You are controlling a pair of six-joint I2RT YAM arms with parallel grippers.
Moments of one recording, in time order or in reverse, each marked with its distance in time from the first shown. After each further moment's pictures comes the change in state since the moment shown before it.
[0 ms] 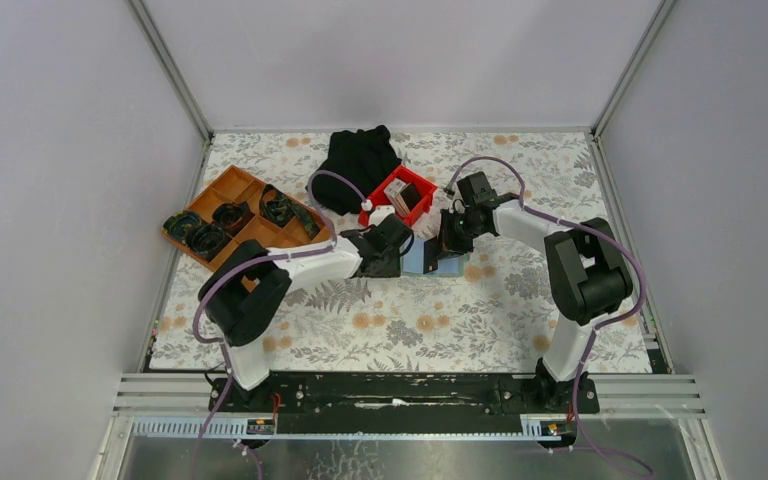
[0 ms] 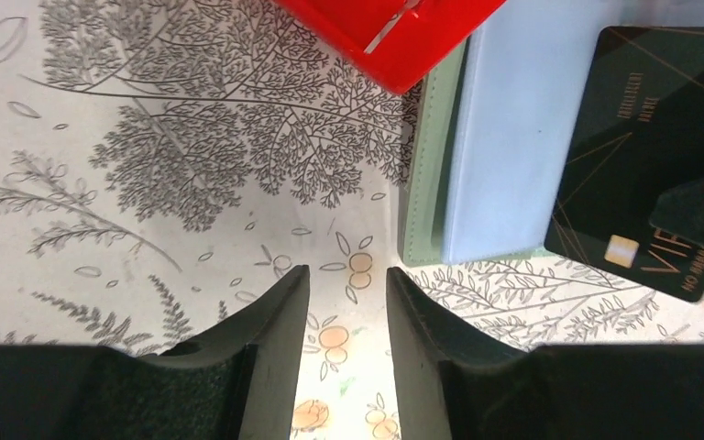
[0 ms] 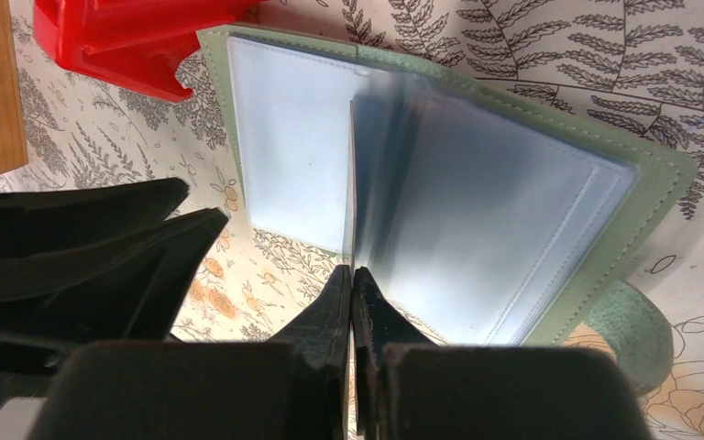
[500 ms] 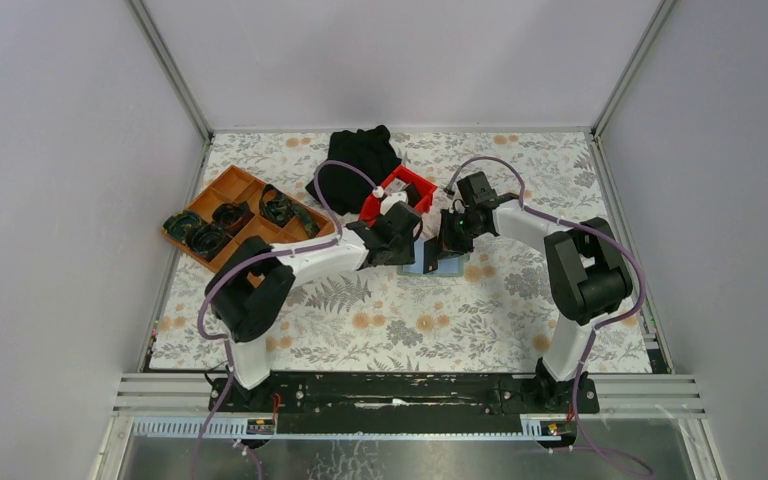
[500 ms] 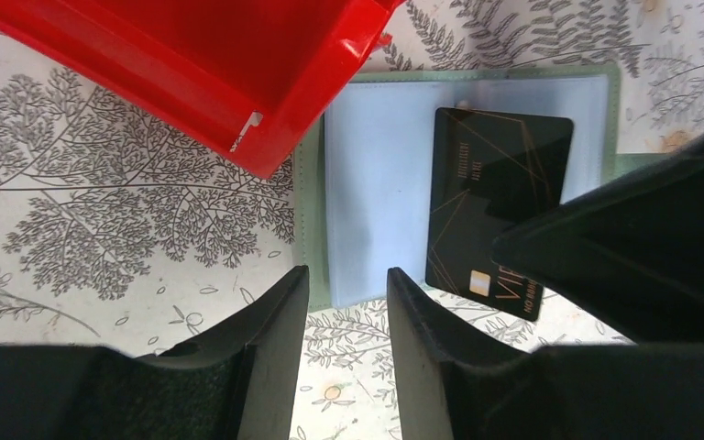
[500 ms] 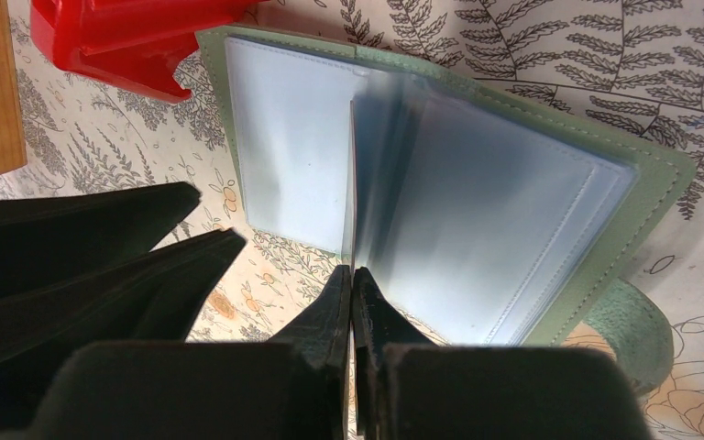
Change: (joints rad) left arm -0.001 0.010 0.098 0.048 0.040 0.013; right arm 0.000 0.003 0.000 0.000 0.005 0.000
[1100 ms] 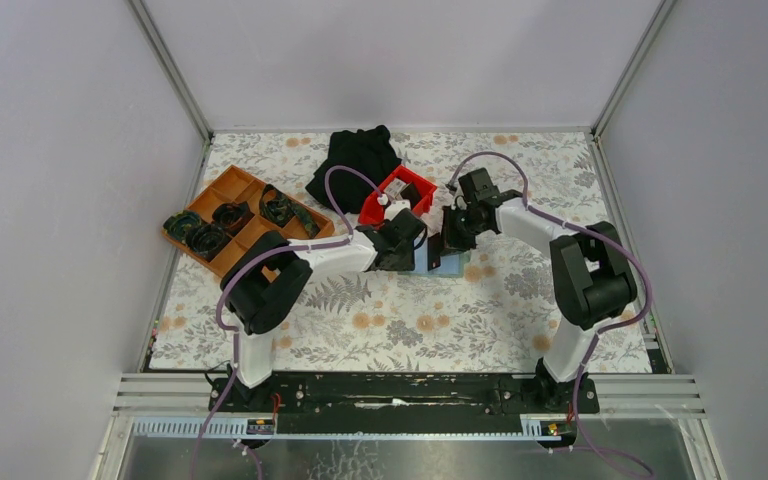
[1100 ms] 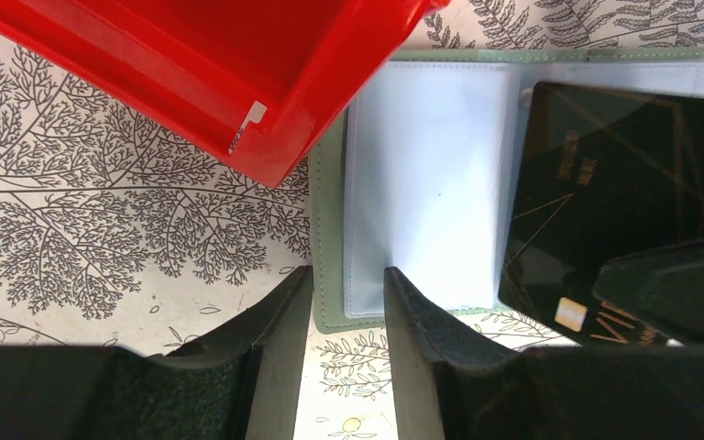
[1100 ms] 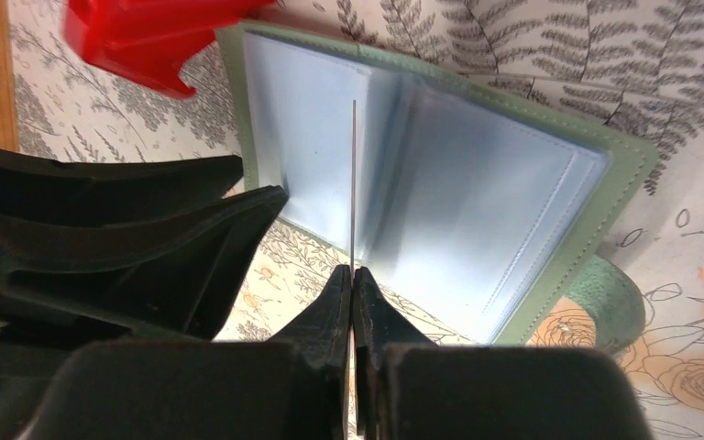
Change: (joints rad) left arm -0.006 0.105 0.016 0.000 -0.016 0.006; right arm 0.000 -0.027 0.008 -0.035 0.033 -0.008
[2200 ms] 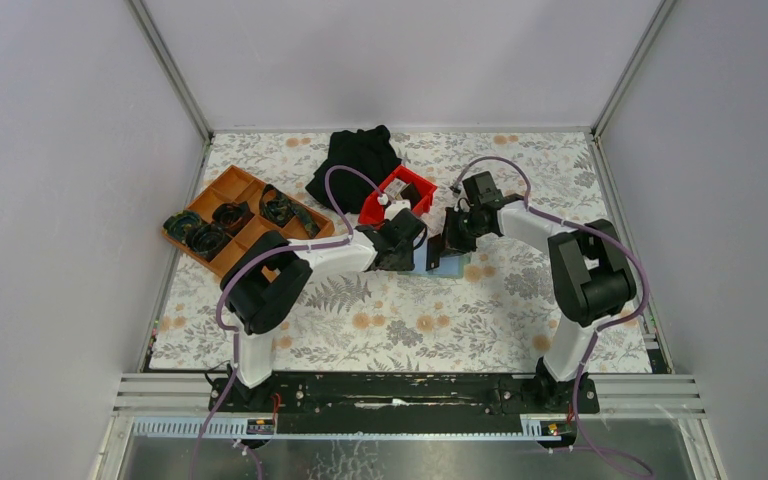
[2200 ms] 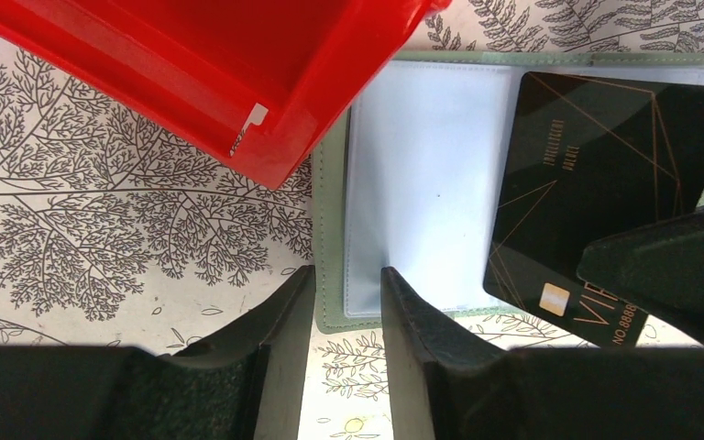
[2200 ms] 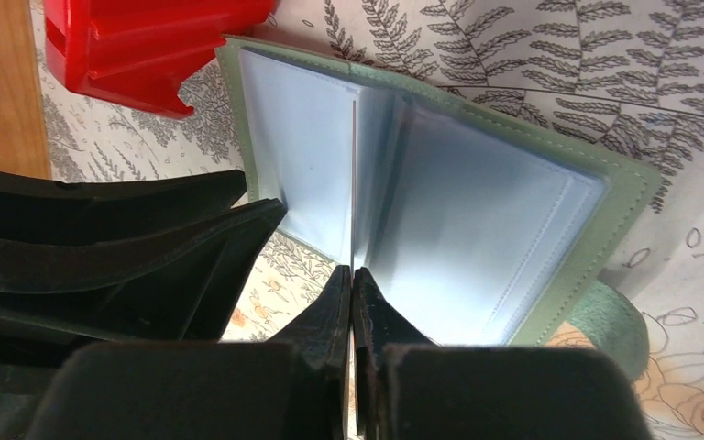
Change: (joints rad) left arm 0.000 0.000 0.000 0.001 0.000 0.008; right arm -0.027 0.006 -0.032 0.061 -0.035 0.043
